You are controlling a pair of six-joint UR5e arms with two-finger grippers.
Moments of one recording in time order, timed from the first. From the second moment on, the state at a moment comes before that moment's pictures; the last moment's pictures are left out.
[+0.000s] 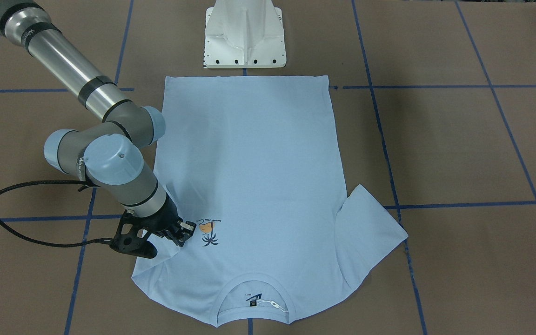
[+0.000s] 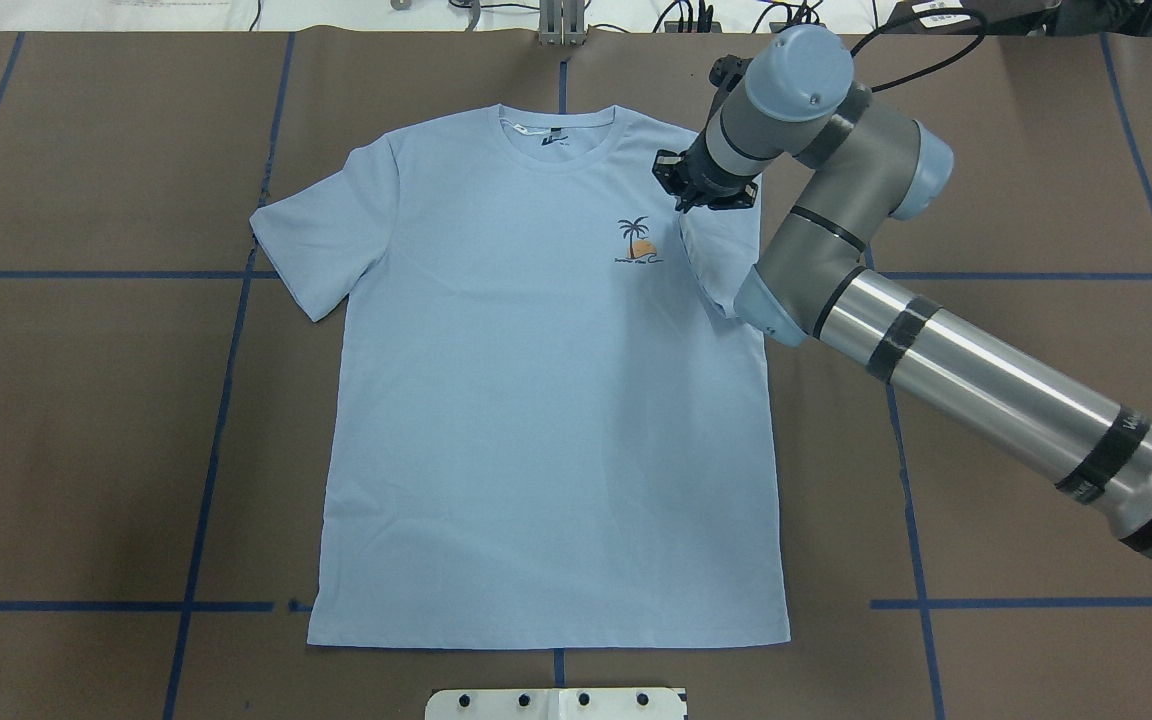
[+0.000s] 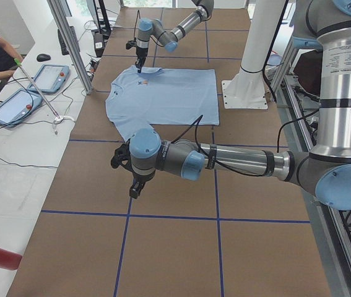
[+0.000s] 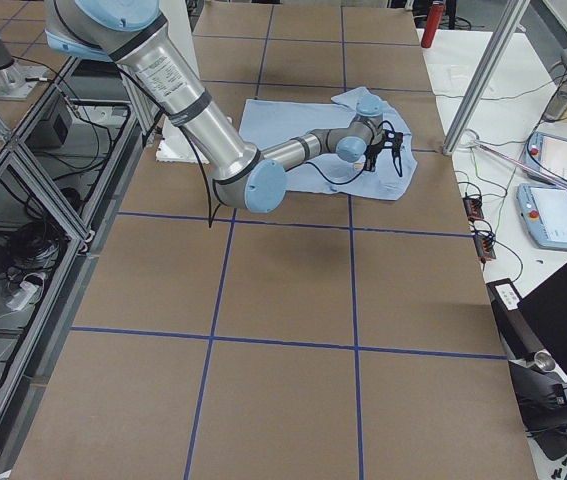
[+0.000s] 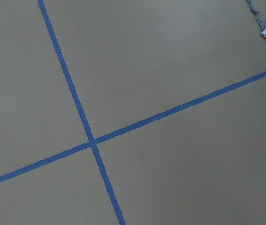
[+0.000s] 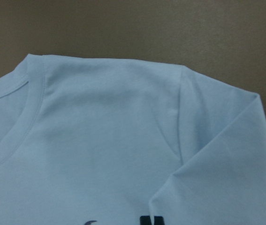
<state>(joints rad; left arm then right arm) -1.55 -1.53 -1.71 -1.77 -2.46 0.15 0.79 -0.75 1.07 -1.01 1.97 1.37</state>
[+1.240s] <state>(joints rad) -1.07 -2.00 -1.30 -2.21 -2.34 -0.83 0.80 -1.27 1.85 -1.13 1.97 1.40</state>
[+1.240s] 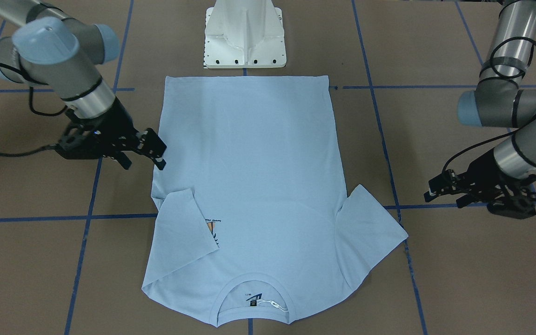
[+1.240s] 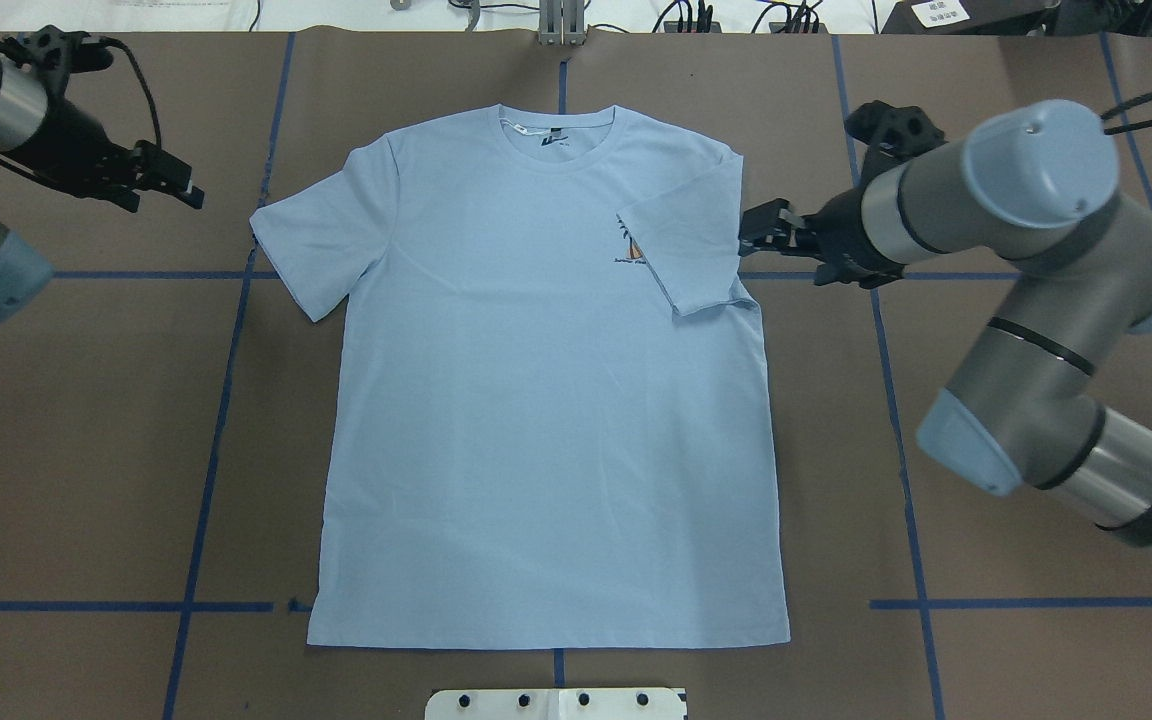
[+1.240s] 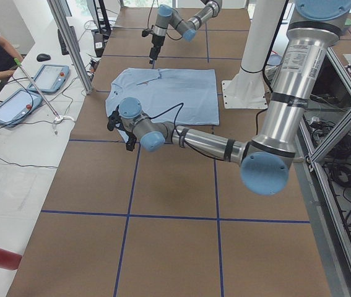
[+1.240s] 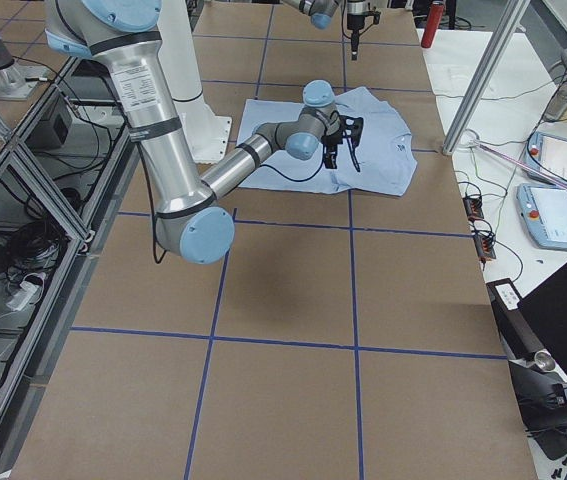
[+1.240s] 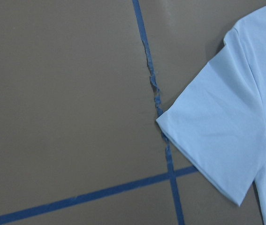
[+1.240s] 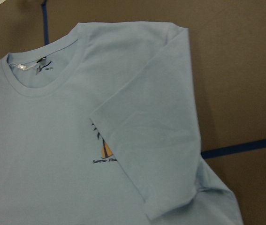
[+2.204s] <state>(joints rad) -0.89 -2.08 -1.19 -2.27 -1.96 -1.10 0.85 -1.42 1.90 -1.13 1.99 1.39</state>
